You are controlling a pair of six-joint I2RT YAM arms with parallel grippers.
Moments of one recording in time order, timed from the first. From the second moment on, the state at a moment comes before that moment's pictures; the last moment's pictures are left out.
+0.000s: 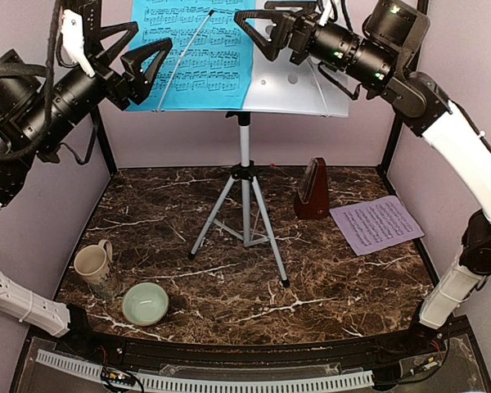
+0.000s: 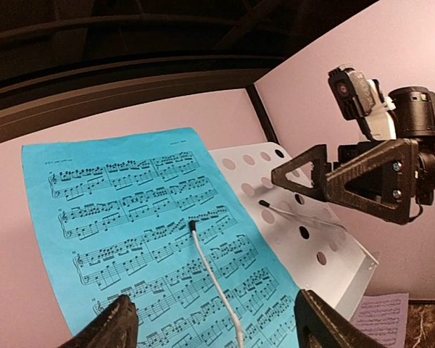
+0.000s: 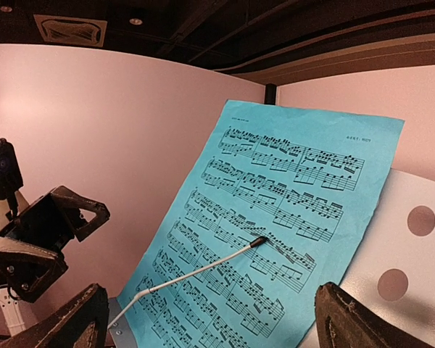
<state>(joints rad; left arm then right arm) -1.08 1.15 1.58 0.01 -0.32 0.53 0.94 1.64 2.14 -0.16 -0.21 -0.05</state>
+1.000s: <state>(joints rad) -1.17 1.12 1.11 -0.26 0.19 0.39 0.61 0.94 1.30 -0.44 0.14 0.27</state>
